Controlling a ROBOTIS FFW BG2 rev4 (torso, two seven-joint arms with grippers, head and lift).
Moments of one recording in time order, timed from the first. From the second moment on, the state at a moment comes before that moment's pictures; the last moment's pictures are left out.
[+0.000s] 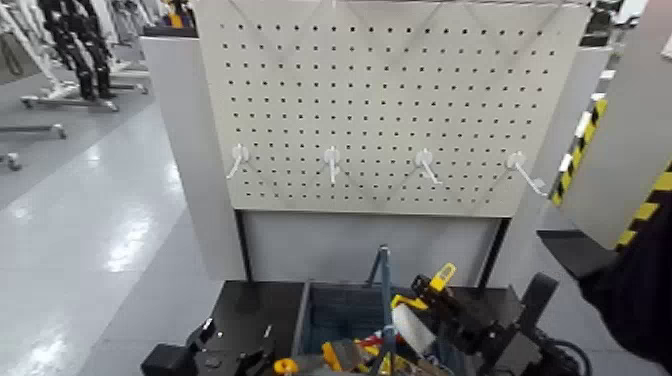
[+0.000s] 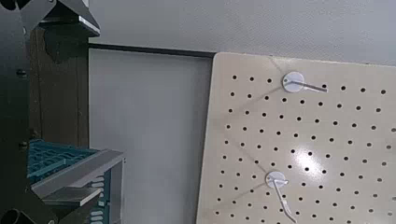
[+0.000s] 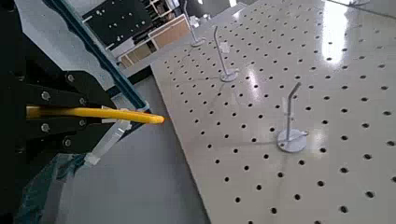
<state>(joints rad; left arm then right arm) 0.21 0.15 -0.18 -1.56 0.24 -0.23 -0.06 -0.02 -0.15 0.00 -1.47 -0.59 0.23 0.70</state>
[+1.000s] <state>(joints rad) 0.21 0.15 -0.18 -1.56 0.24 -0.23 -0.06 0.01 -0.14 -0.06 -1.61 -0.44 0.36 0.60</state>
